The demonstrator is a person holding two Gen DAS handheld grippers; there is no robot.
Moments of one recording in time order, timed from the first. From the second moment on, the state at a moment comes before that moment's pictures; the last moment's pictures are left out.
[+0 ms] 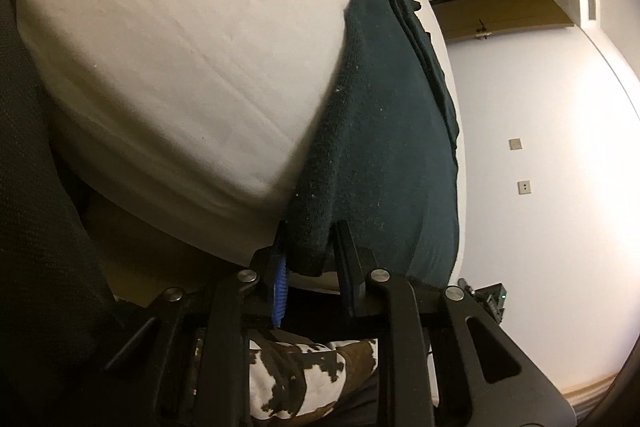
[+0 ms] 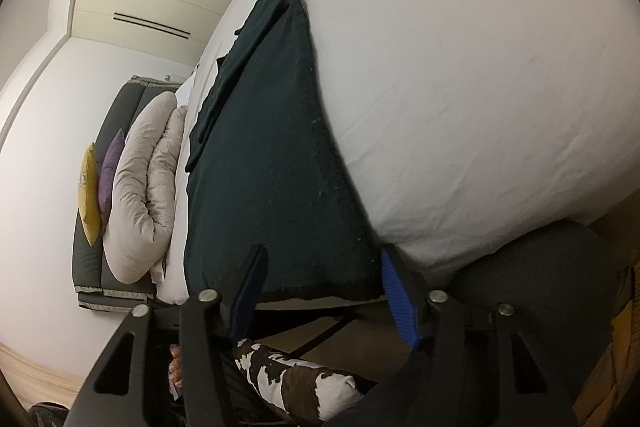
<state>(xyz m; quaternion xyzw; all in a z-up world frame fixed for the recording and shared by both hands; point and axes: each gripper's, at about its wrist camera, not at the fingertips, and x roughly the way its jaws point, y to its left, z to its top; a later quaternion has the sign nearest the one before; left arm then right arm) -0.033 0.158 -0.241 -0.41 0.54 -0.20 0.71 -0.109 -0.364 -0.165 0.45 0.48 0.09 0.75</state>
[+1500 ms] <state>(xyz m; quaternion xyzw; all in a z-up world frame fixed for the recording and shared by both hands) -0.049 0.189 -0.152 -0.43 0.41 -0.21 0.78 -0.120 -0.362 -0.126 0.47 0.41 0.09 0.78</state>
